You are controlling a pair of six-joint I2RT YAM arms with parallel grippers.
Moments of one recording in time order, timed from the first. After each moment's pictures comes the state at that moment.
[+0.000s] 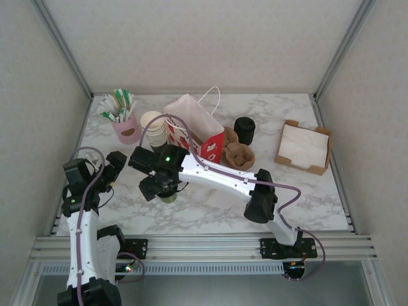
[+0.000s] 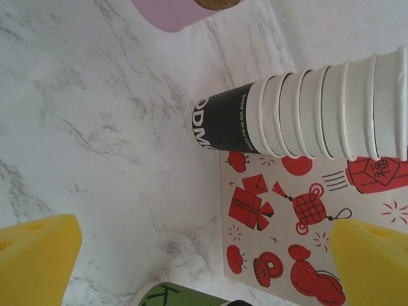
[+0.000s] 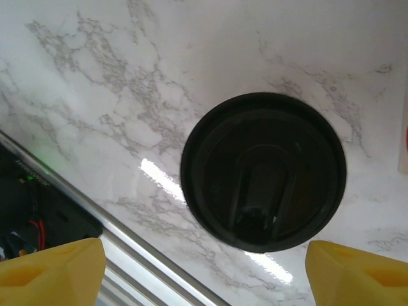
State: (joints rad) left arm 0.40 0.67 0.55 -0.55 0.54 -0.79; right arm 1.26 2.18 2.26 -1.33 0.07 0.56
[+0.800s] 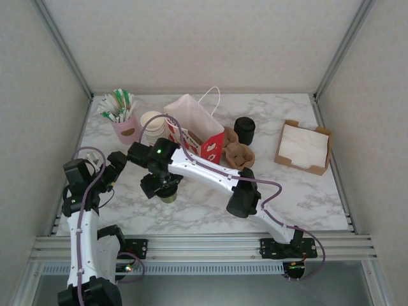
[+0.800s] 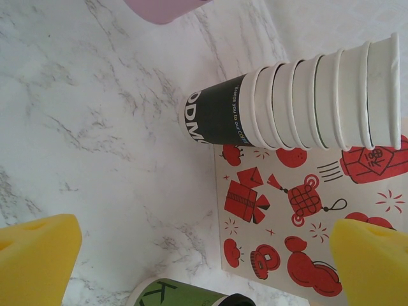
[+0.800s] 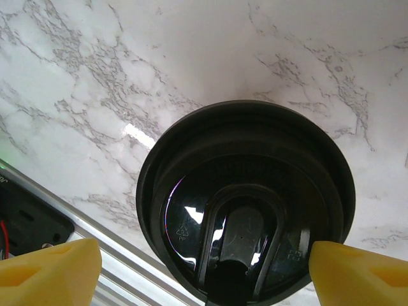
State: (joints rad) left arm 0.40 0.67 0.54 -0.53 0.58 -0.77; right arm 1.21 2.39 2.52 -1.53 0.00 0.50
